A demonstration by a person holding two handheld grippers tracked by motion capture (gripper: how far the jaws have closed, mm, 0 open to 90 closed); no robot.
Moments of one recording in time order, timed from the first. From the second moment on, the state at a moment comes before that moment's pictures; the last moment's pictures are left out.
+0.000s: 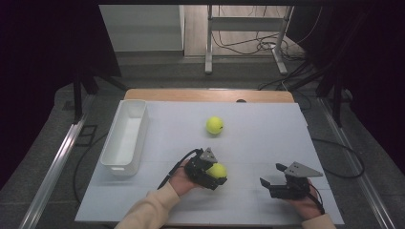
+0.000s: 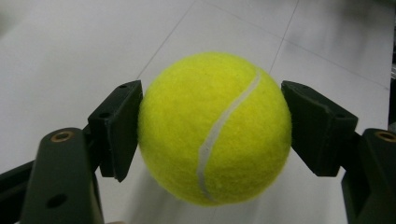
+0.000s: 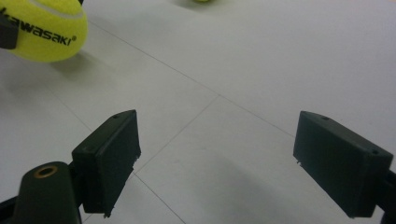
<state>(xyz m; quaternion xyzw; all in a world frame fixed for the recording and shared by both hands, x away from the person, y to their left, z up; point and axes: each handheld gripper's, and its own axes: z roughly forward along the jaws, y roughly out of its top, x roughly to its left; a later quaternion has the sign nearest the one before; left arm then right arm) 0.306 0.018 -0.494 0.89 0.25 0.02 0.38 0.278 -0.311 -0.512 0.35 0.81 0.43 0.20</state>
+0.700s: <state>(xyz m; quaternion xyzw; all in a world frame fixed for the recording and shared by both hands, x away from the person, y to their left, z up) 0.308 0.040 -0.471 0.87 0.27 0.05 0.42 0.278 -0.311 -0.512 0.35 0.81 0.43 0.20</state>
